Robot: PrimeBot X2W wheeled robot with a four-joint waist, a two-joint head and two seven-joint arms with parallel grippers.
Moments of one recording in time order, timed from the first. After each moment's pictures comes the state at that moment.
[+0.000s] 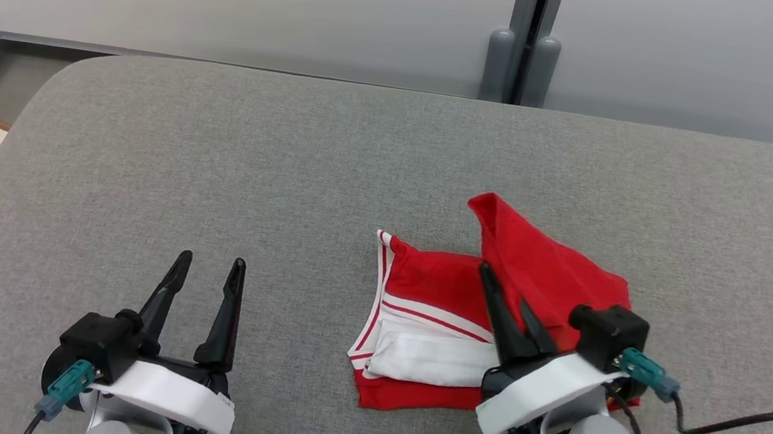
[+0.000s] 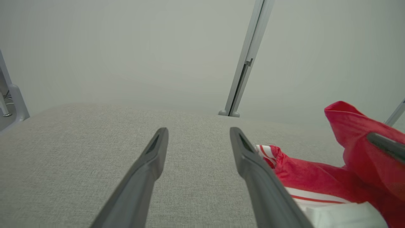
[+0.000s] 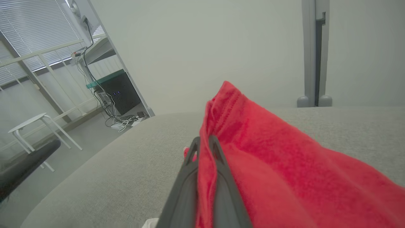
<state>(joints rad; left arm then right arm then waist) -0.12 0.05 -0.11 0.28 -0.30 -0.13 -0.26 -0.34 -0.05 0.45 0.44 0.45 0.13 -0.19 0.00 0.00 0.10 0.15</state>
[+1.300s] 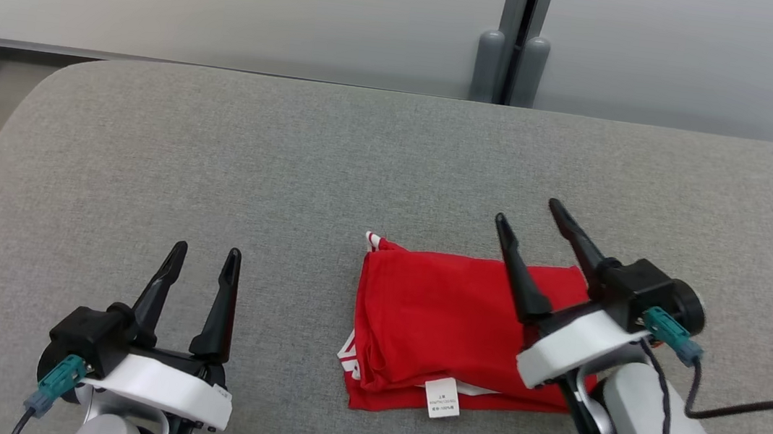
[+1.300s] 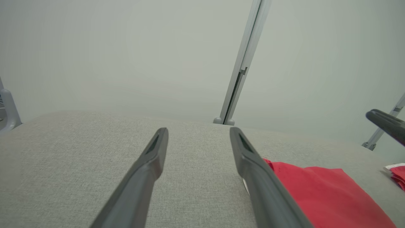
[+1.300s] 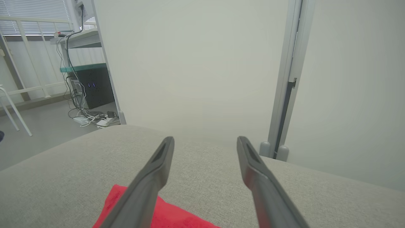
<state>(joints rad) -0.12 0.05 -0.11 0.26 -0.33 -0.13 -0.26 -0.48 -0.09 0.43 0.54 0.25 0.13 -0.26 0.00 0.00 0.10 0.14</state>
